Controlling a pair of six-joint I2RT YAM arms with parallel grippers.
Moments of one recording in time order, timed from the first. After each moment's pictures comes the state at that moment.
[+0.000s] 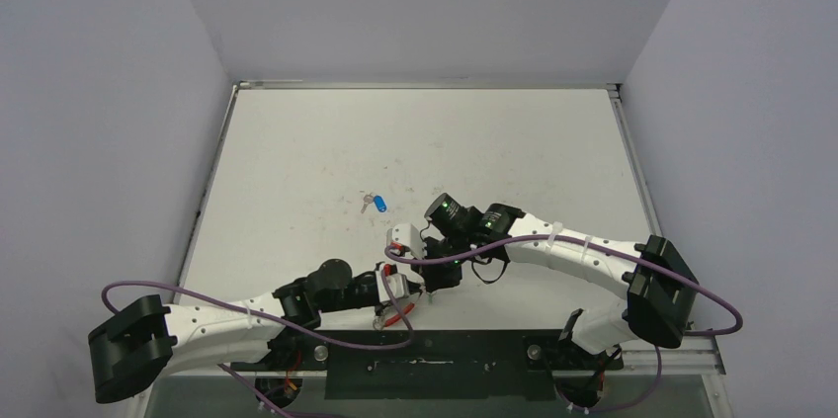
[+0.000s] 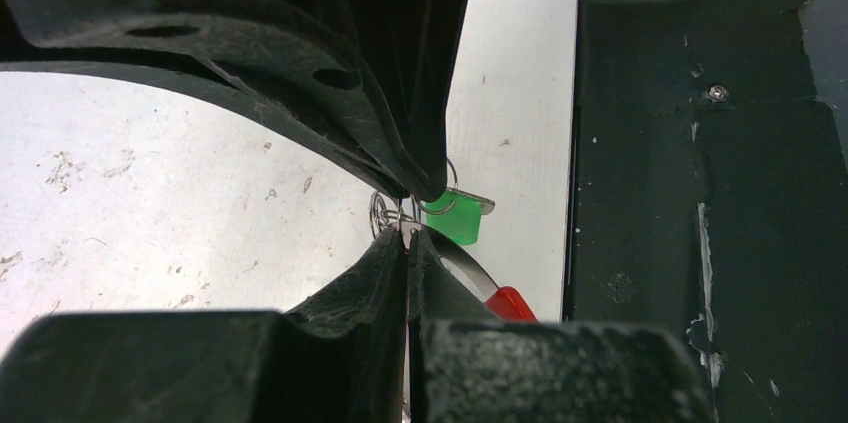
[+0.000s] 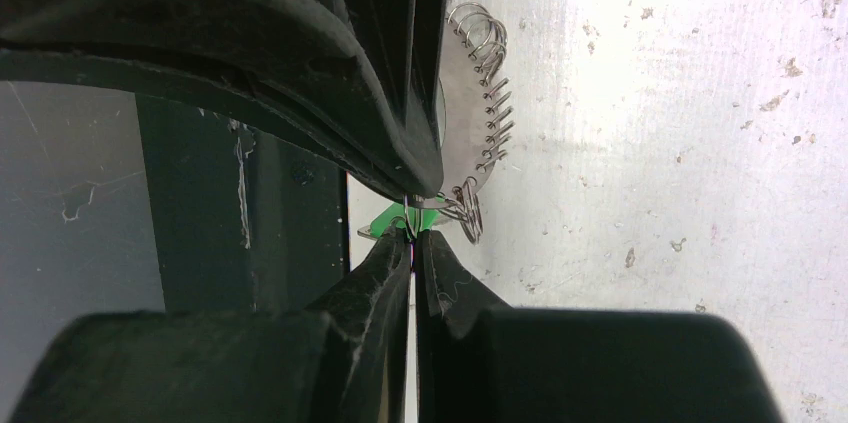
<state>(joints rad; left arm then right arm) -1.11 0.91 0.16 0.52 0.23 0.19 1.00 1.43 1.02 -0.67 -0.50 -0.38</state>
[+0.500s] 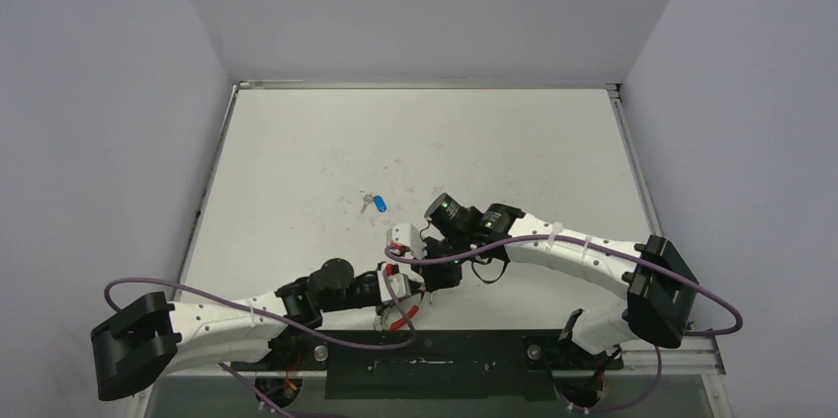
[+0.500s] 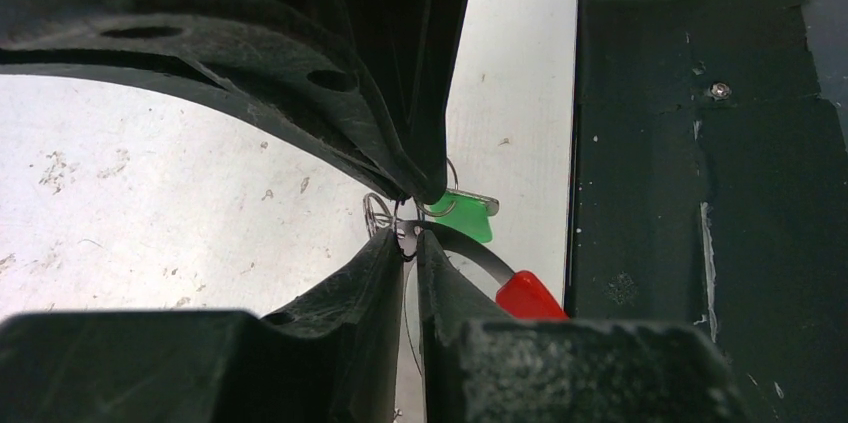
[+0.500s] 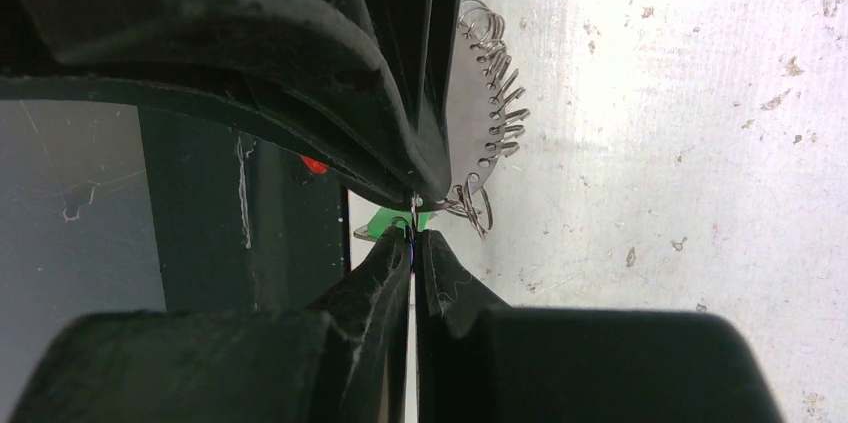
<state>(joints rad) -1.11 0.93 0.16 0.54 0.24 0.19 1.00 1.43 1.02 -0.67 -0.50 -0.38</state>
